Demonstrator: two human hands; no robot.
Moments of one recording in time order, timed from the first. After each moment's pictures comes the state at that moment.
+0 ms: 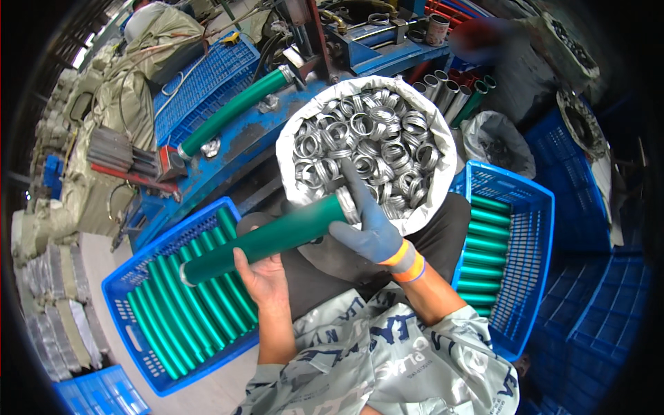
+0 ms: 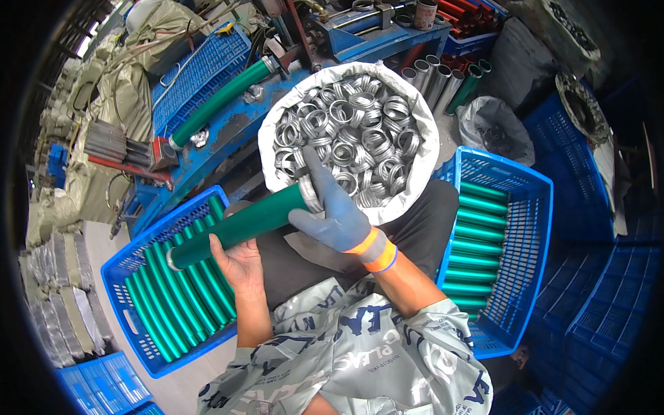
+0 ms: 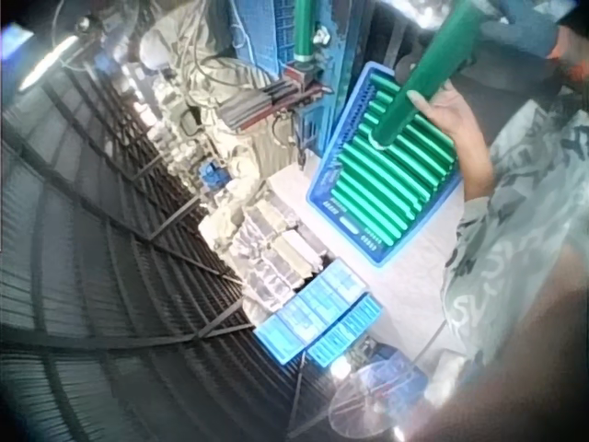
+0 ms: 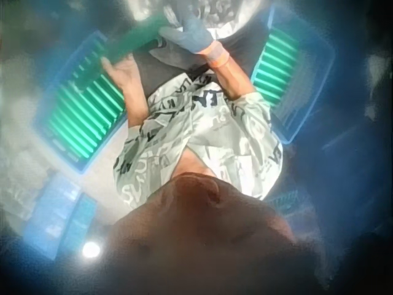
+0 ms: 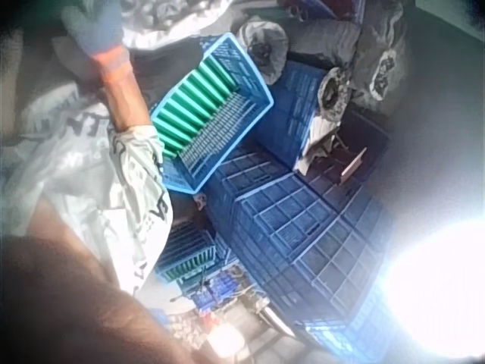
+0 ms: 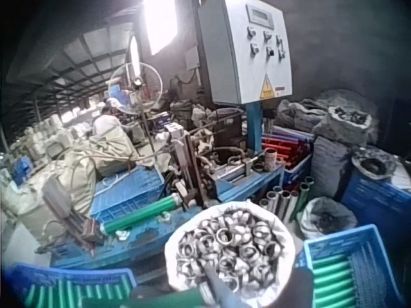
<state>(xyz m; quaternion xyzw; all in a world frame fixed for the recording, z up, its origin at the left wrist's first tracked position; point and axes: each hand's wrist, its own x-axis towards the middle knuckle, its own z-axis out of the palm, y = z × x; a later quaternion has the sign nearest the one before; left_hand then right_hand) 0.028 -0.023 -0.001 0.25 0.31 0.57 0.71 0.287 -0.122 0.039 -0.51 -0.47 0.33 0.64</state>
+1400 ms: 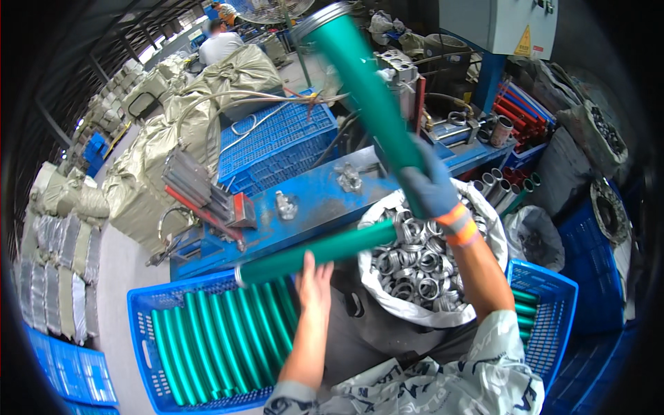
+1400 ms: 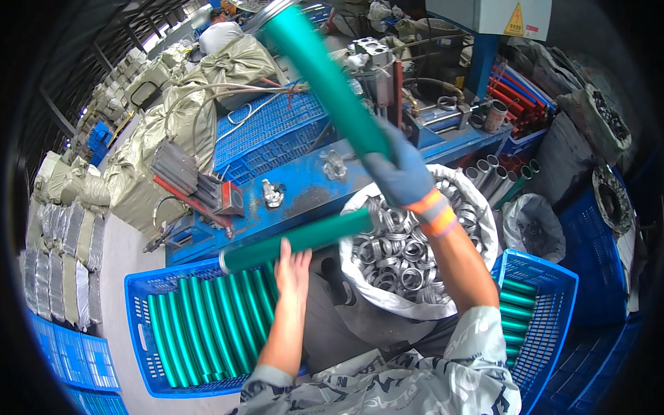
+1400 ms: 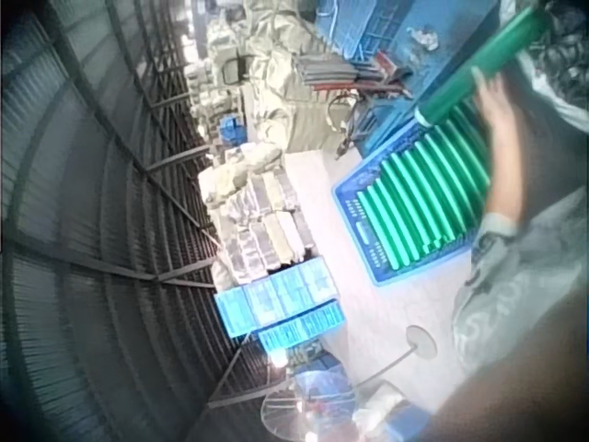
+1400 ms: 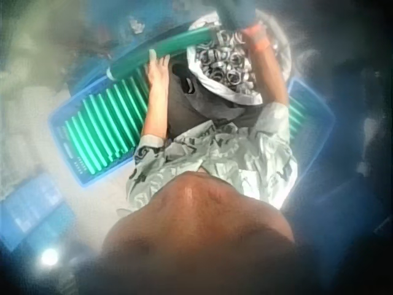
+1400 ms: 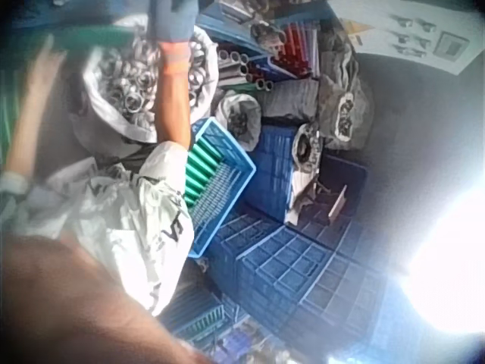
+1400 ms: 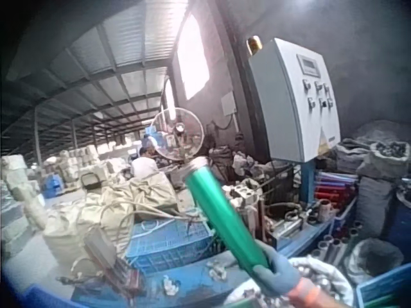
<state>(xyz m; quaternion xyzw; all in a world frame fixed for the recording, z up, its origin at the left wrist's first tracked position) 0.049 0.171 -0.020 0.20 0.34 0.55 0.74 0.386 0.133 0.160 -0.45 -0.53 0.21 0.69</state>
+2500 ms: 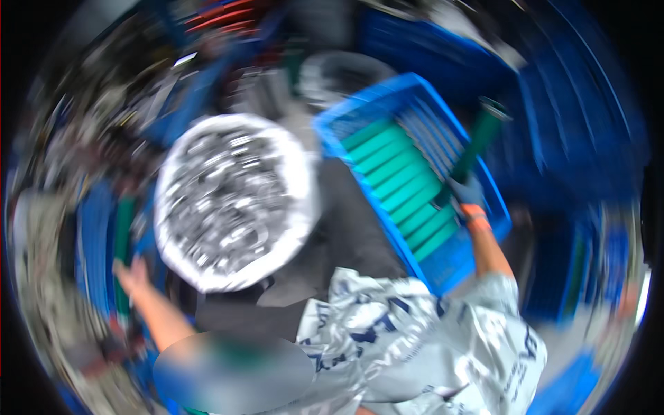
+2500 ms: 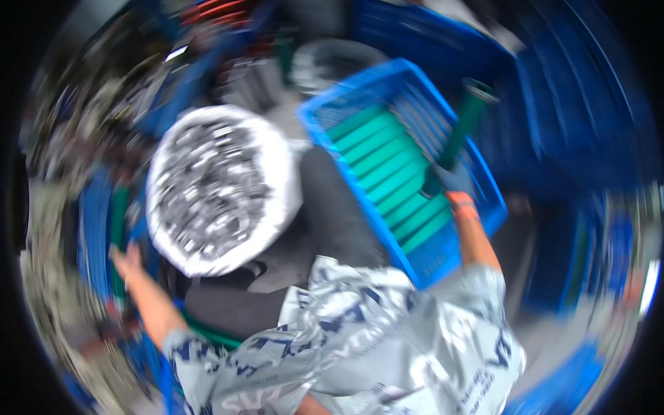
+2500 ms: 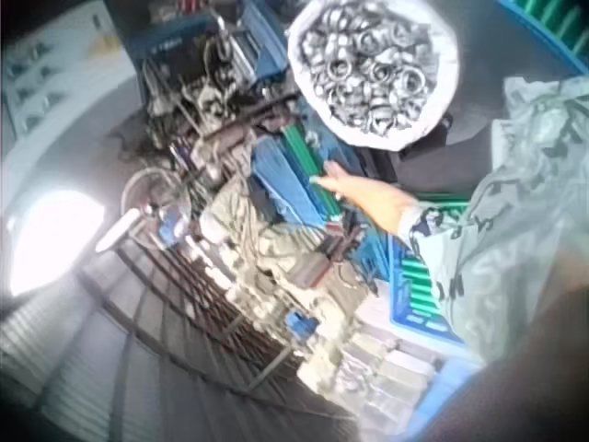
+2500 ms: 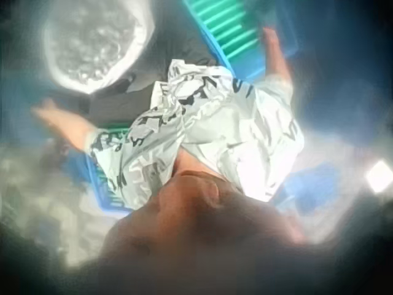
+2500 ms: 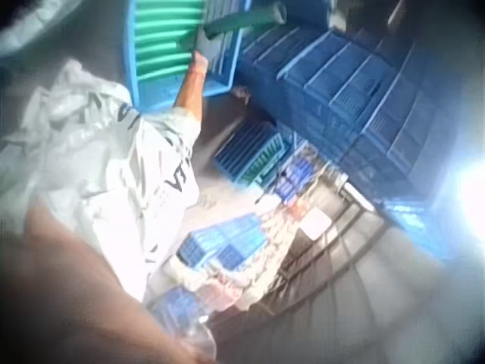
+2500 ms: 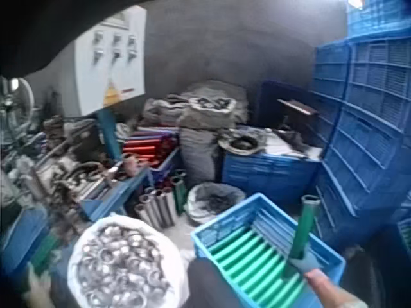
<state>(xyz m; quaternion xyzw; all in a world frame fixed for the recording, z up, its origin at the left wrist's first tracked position) 0.060 0.519 -0.092 0.24 0.40 0.30 0.84 0.425 -0.577 -0.078 -0.89 0.07 0.05 0.45</state>
